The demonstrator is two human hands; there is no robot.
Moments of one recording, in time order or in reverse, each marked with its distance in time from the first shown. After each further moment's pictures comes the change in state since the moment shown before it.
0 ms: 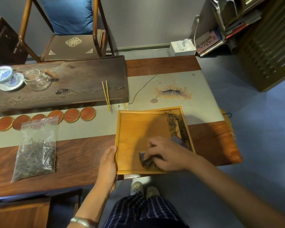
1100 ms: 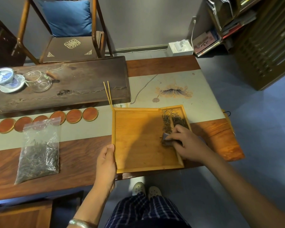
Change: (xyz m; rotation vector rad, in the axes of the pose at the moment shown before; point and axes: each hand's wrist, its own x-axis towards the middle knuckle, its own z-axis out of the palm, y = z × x) left_hand -0.001 0.009 -0.019 0.043 0.041 0.030; right_hand -0.022 0.044 0.009 -0.017 0.334 0.319
